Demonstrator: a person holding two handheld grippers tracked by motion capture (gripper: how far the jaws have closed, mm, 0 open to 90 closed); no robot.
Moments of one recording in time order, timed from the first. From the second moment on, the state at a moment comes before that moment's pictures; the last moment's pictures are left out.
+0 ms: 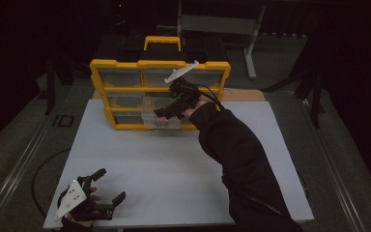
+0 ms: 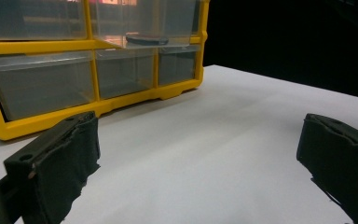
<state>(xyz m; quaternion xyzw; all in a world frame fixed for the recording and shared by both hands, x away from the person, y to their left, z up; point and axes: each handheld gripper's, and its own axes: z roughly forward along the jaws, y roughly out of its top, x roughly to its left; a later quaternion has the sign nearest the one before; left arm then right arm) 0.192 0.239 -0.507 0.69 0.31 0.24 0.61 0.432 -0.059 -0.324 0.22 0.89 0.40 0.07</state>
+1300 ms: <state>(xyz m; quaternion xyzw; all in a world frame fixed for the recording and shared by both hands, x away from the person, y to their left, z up) 0.192 0.237 -0.507 0.69 0.31 0.25 0.61 0.401 -0.148 -0.354 0.26 0.87 0.41 0.12</state>
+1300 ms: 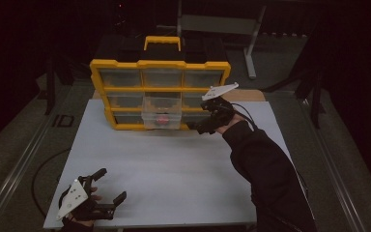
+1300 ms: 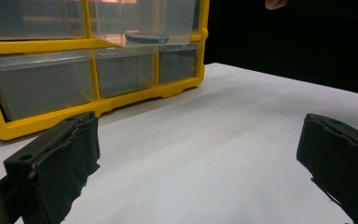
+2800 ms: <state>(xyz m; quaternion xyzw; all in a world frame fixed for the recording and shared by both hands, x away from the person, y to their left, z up) 0.193 0.235 -0.506 0.69 0.31 0.25 0.61 0.339 -0.219 -0.460 0.27 0.85 0.44 0.11</state>
